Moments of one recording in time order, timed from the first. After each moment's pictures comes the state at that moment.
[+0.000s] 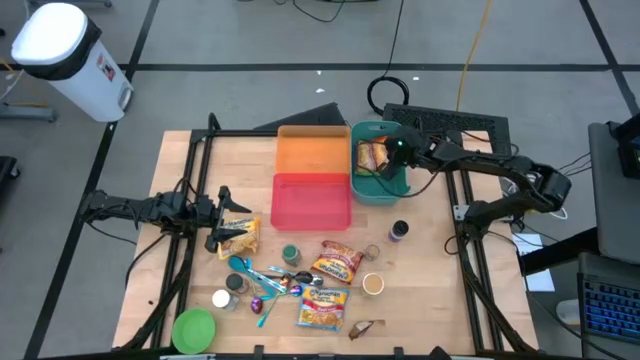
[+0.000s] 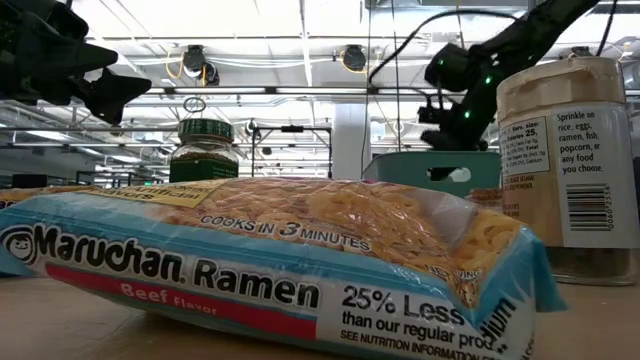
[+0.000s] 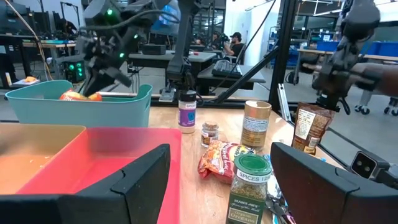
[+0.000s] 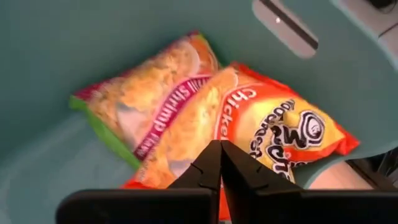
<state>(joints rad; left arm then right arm) -0.15 0.02 0.02 0.03 -0.03 -0.06 -0.62 1.32 0.77 -0.29 0.21 0.02</state>
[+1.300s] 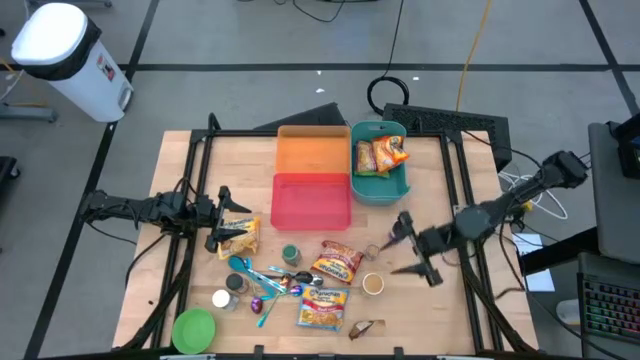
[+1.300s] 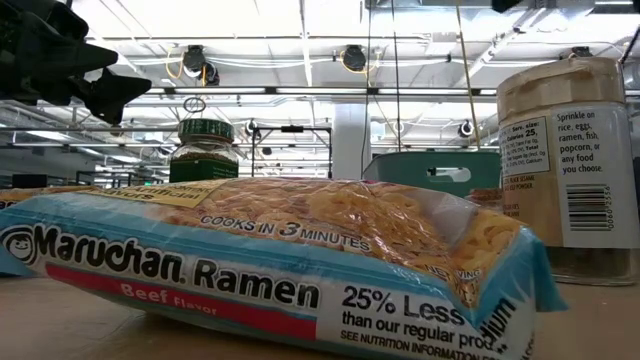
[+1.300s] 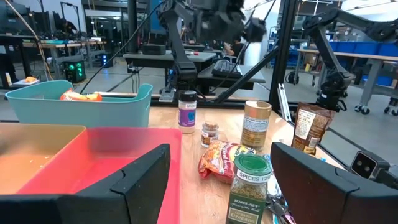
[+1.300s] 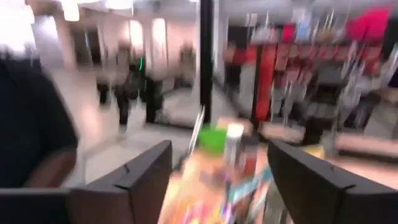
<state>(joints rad) -0.15 0.02 0.02 0.03 -0.03 -0.06 0.51 0.90 0.49 0.42 0.12 0.03</state>
